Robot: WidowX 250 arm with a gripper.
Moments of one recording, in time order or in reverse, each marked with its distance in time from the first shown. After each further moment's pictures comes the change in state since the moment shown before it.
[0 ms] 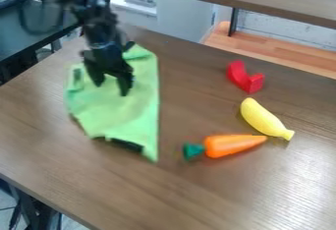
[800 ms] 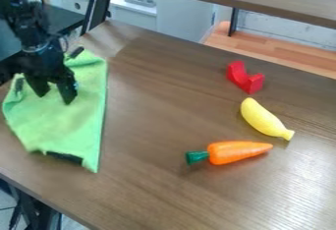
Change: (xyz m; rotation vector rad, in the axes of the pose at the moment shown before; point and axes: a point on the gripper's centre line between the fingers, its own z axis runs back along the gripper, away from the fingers) arm -0.061 0.054 0.011 -0.091 0.097 0.112
